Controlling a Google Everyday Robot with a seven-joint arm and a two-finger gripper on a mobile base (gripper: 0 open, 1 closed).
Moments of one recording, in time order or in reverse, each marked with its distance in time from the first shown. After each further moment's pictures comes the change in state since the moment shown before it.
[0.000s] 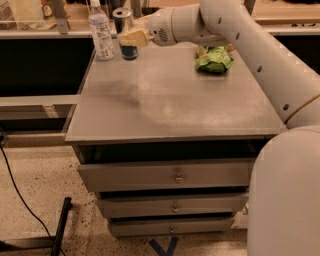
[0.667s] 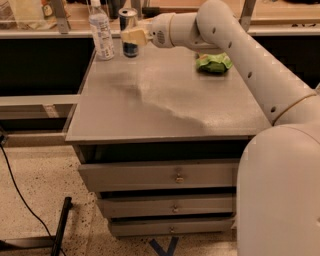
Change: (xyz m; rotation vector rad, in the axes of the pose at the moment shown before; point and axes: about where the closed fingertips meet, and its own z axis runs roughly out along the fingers) arm 0.019 -0.046 0.011 0.111 -0.054 0.095
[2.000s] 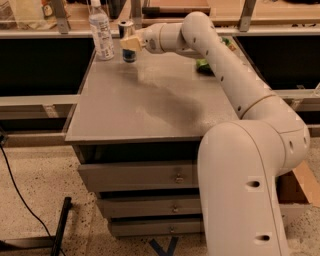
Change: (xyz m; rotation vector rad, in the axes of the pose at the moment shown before) arm 0.045 -0.047 0.056 0.052 0.043 0.027
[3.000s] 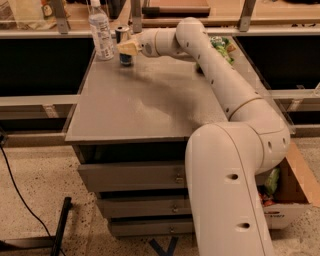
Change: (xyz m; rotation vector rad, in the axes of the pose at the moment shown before) arm 0.020 -0.005 0.025 -0.026 0.007 0.003
